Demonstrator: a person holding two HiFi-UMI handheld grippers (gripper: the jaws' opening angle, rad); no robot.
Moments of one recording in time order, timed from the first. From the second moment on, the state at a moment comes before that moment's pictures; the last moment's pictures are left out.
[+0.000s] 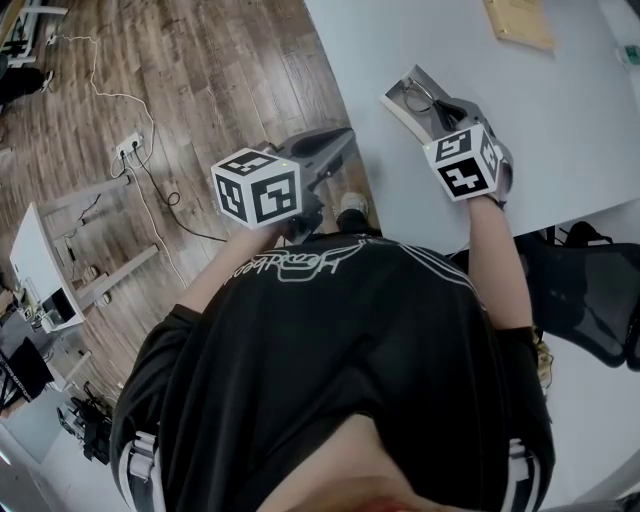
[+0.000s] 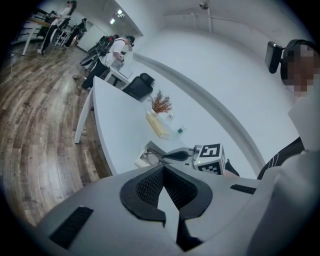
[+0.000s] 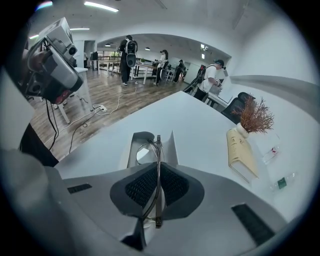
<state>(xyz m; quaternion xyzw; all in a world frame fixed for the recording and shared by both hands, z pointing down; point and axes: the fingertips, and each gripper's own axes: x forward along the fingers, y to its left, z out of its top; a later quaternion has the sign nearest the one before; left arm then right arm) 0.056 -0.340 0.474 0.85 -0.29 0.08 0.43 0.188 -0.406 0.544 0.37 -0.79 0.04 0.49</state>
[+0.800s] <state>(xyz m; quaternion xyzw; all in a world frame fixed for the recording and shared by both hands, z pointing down) 0.040 -0.311 0.448 0.86 -0.29 0.05 0.41 0.176 -0.374 0.484 0.43 -0.80 0.01 0.42</state>
